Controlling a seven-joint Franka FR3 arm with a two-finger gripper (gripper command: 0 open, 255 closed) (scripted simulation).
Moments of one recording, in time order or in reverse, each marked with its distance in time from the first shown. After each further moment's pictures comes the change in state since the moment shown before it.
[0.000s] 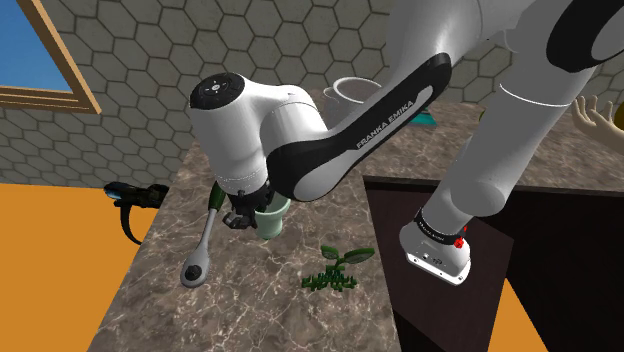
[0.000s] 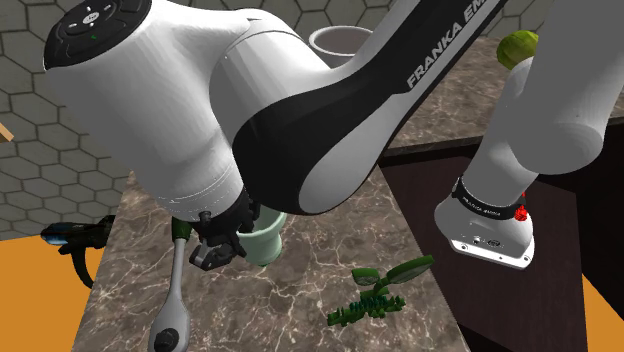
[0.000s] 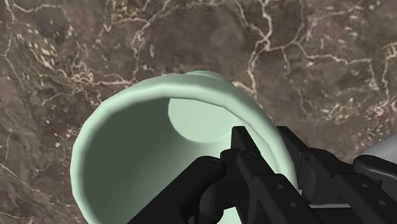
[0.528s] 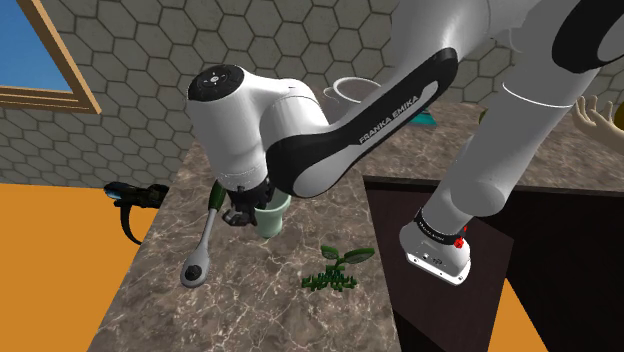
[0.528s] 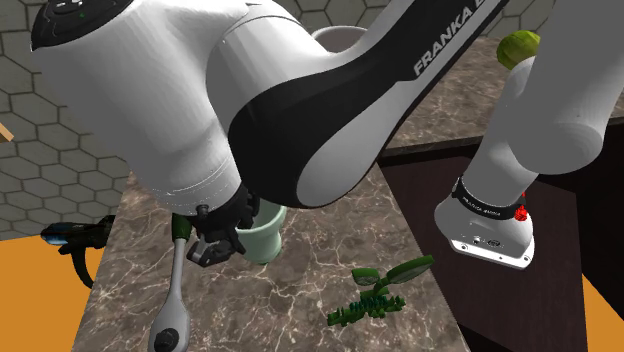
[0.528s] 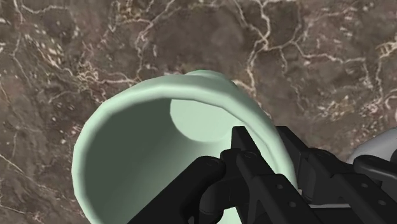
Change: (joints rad) arm -0.003 -0.020 0.002 0.010 0.018 -0.023 -0.015
